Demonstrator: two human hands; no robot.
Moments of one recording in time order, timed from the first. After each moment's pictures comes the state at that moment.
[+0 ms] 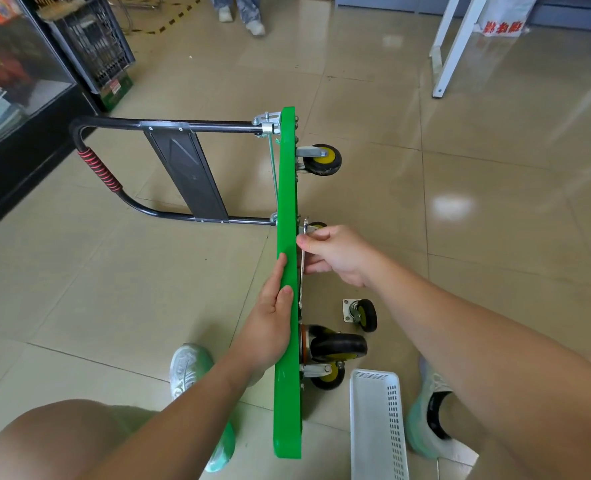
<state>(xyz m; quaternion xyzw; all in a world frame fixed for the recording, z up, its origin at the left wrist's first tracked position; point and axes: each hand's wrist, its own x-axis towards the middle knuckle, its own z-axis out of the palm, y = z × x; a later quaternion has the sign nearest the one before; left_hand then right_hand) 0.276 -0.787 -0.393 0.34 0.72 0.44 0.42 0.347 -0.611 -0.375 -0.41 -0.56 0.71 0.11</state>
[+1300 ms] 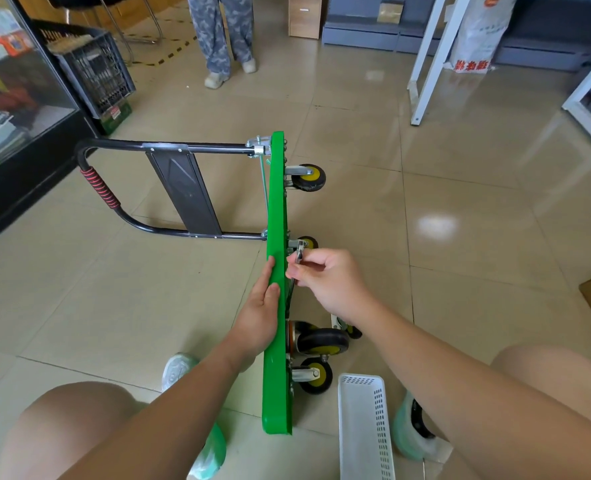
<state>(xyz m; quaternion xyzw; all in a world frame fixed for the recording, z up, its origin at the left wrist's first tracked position) 0.278 -0.789 -0.390 0.34 0.72 0.46 0.41 0.396 -0.688 -0.332 -0.37 -0.65 0.62 0.25</state>
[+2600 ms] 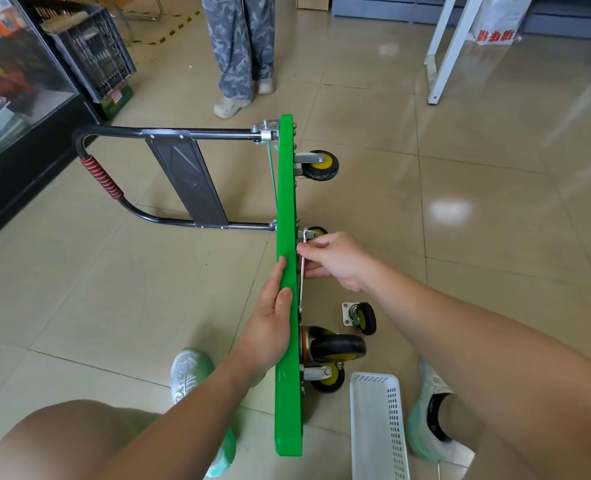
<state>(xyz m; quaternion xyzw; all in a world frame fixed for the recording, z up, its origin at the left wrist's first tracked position) 0.280 -0.787 -0.388 0.33 0.72 0.45 0.41 0.351 -0.614 -0.379 -0.42 -0.56 0.70 0.12</state>
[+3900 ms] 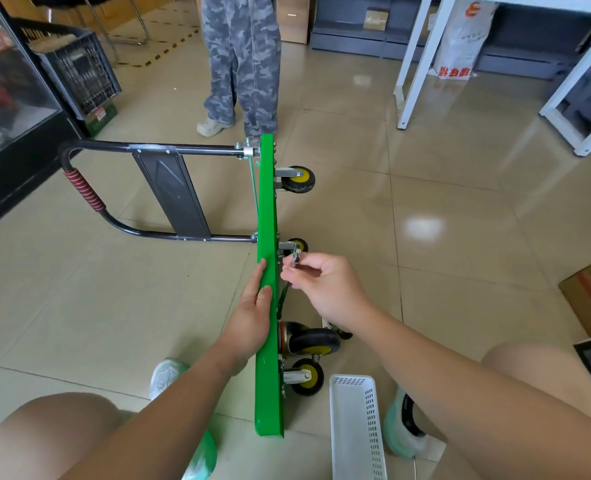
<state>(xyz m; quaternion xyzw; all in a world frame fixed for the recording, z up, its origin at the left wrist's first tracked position) 0.282 -0.791 -0.389 0.33 0.71 0.46 0.41 0.403 -0.690 -0.343 -0.37 -0.65 0.60 0.28</state>
